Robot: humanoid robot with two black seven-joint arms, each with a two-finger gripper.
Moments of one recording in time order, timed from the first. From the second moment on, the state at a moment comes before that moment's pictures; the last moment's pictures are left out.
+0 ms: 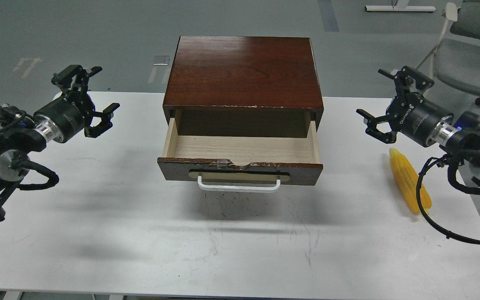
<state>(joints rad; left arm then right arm) -0.70 0.58 -0.68 -0.77 0.16 -0.44 -0.18 0.74 -0.70 0.49 1.03 0.16 0.41 0.06</state>
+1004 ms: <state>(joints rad) -0.71 0.56 -0.68 -0.78 0.15 -0.44 -0.18 0.76 -0.70 0.50 1.01 0.16 0.38 0.06</state>
